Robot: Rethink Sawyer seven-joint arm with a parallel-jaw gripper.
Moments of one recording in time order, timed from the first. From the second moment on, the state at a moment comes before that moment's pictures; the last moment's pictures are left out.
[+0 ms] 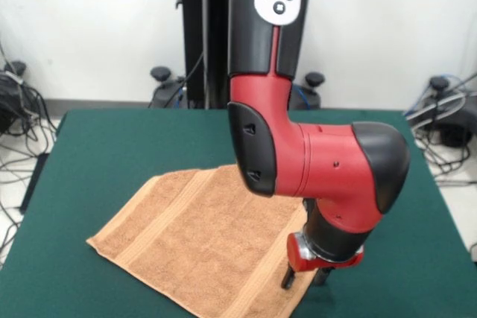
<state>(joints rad) -0.02 0.10 -0.05 0.78 -0.15 0.73 1.57</state>
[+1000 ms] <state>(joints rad) -0.02 0.07 0.02 0.81 -0.13 0.74 1.57</state>
